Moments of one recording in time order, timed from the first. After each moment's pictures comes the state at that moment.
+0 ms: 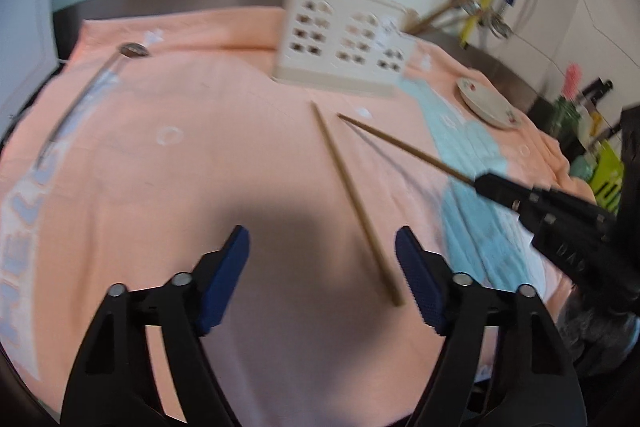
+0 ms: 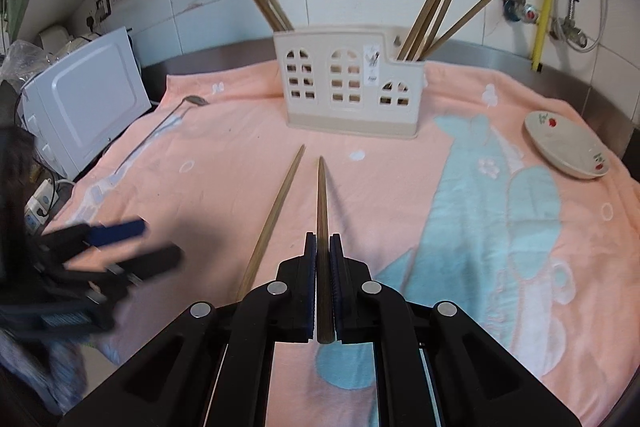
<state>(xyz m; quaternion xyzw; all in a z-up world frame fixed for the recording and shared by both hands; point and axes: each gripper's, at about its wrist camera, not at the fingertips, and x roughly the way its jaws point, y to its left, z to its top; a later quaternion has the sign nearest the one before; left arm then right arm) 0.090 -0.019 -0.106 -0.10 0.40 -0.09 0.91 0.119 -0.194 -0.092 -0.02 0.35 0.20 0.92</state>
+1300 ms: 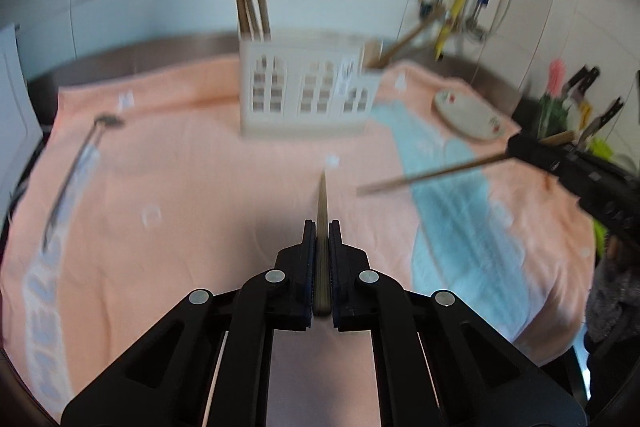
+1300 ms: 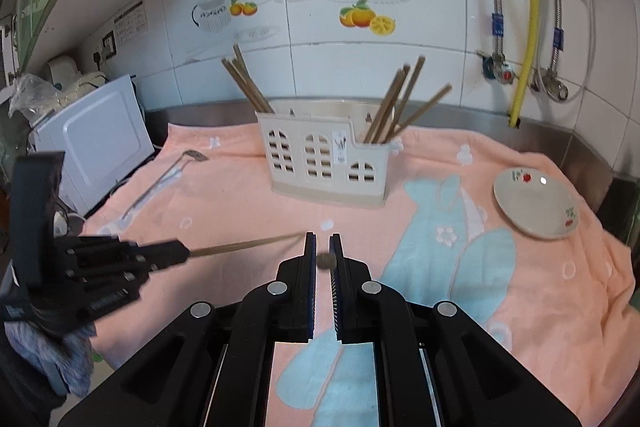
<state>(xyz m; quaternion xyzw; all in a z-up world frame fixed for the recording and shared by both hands) 0.118 -0.037 -0.043 -0.05 0.37 -0.11 0.92 0.134 -0.236 -0.013 -0.02 0.30 0.21 0.93</state>
